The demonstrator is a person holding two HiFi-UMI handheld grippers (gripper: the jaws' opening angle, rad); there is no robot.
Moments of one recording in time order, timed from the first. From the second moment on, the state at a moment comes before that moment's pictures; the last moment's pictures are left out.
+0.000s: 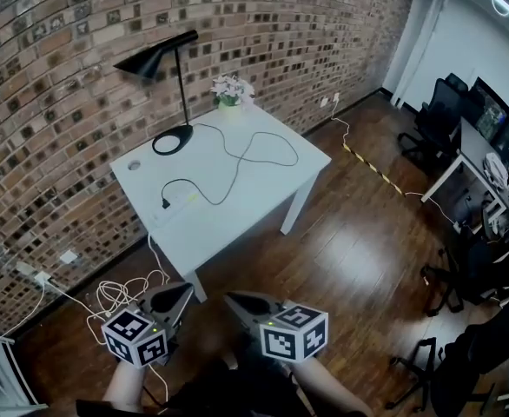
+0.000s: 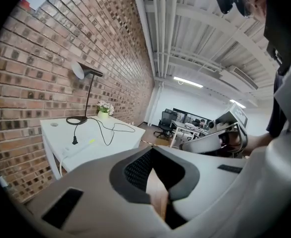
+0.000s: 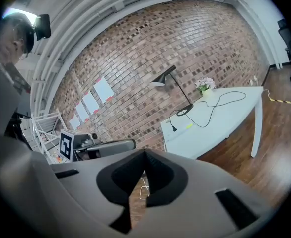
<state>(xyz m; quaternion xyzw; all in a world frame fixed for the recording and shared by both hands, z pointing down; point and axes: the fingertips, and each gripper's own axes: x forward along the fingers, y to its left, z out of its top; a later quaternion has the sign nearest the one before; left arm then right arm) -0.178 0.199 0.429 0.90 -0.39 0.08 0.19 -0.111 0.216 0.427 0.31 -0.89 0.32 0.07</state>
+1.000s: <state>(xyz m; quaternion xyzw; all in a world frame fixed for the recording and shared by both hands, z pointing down) -0.139 0.060 0.451 0.83 -0.49 0.19 0.18 -0.062 0.058 0.448 0.20 -0.92 0.34 0.06</state>
